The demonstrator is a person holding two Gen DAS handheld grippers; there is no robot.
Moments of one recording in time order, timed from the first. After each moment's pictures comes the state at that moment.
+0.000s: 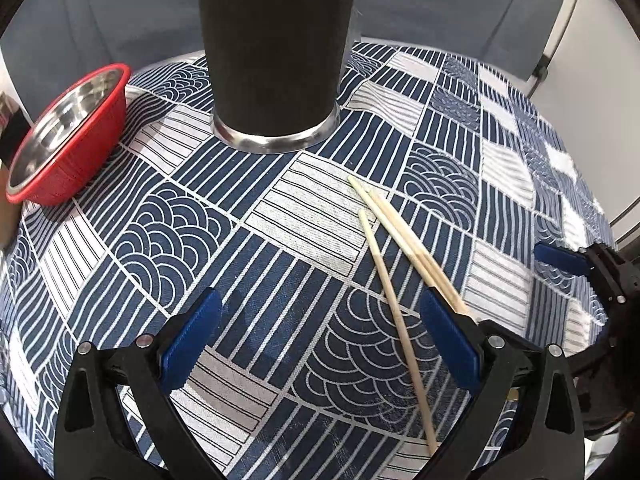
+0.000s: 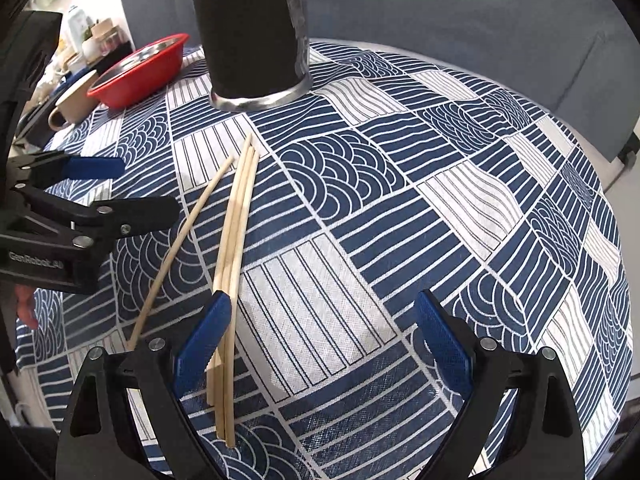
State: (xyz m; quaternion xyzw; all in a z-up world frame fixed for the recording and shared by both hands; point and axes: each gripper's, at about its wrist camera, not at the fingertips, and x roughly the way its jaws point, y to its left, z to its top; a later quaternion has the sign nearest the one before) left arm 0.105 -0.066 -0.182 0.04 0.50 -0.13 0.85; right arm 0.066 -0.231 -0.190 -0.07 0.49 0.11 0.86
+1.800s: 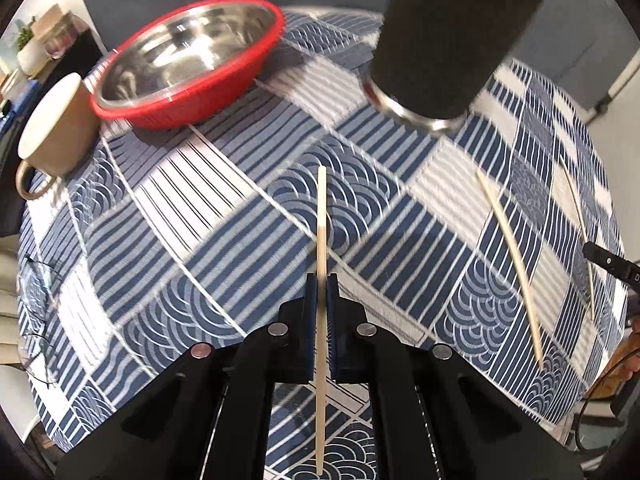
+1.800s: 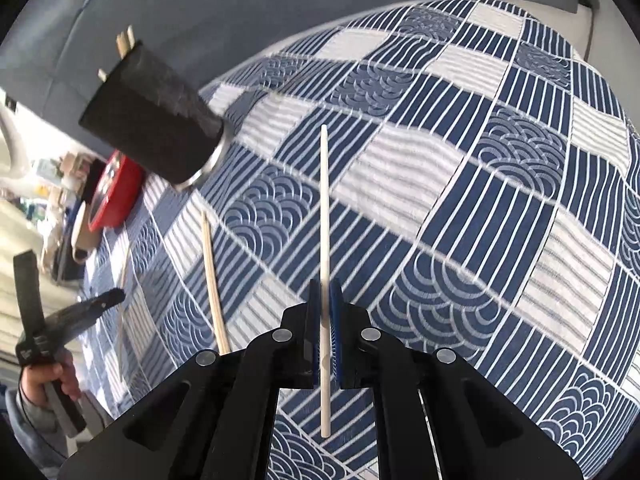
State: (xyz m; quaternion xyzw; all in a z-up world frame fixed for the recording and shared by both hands) left arm 0.102 0.043 -0.155 -0.02 0.57 -0.04 0.82; right arm 0.098 -0.323 -0.165 0.19 0.54 0.08 0.82
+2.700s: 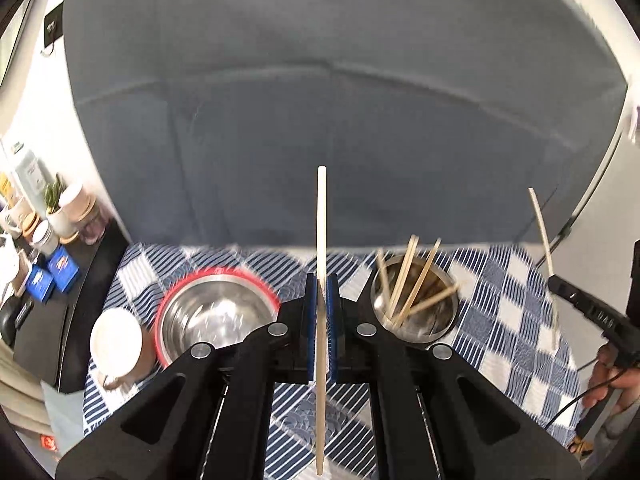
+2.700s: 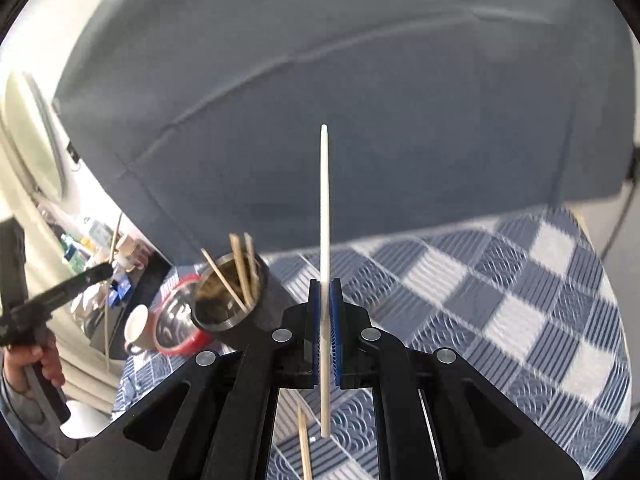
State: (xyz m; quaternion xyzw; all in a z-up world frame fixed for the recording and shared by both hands) left arm 0.194 0.039 0.053 -0.03 0.37 -0.05 0.93; right arm 0.202 -0.289 0.017 0.14 0.36 0.15 0.91
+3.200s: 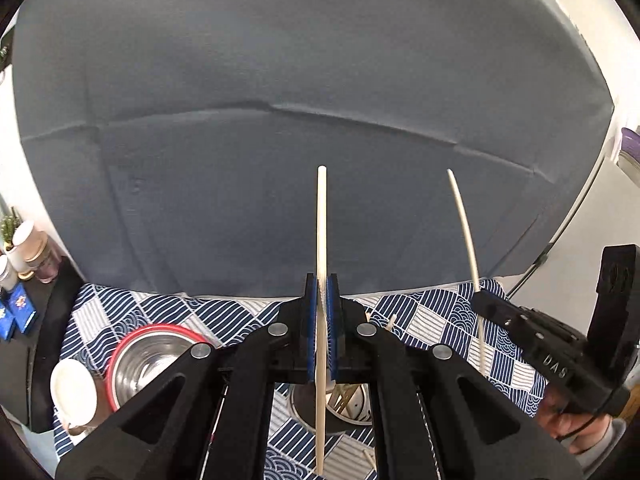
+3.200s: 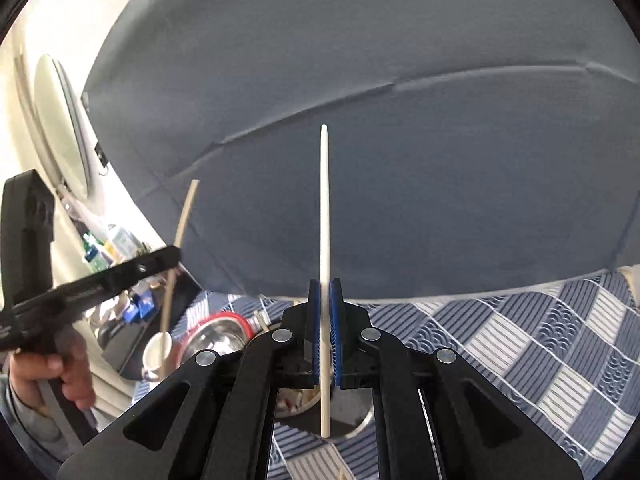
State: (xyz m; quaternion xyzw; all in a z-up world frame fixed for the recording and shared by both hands) left arm 0.255 0.002 0.061 -0.06 0.33 -0.10 0.93; right arm 0.259 -0.222 0.031 0.13 0.31 0.21 0.92
